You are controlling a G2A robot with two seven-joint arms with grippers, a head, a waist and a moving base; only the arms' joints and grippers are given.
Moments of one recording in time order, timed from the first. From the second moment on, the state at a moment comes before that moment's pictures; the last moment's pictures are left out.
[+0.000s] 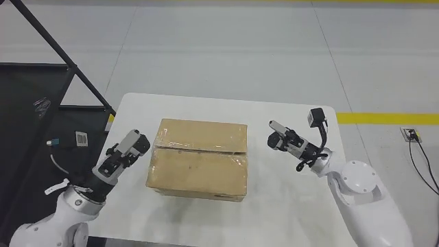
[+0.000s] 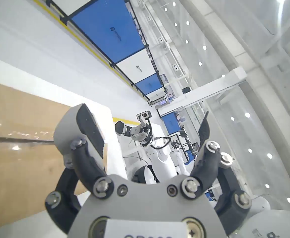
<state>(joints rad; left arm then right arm) 1.45 -1.20 -1.84 -2.11 -0.18 -0.06 -0.64 -0.97 -1.16 1.34 -1.48 0.22 -0.11 0.72</state>
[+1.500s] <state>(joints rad) 0.87 -1.22 -1.16 -1.62 -0.03 0.20 -0.76 -1.01 -1.16 1.39 -1.41 0.33 -0.29 0.71</state>
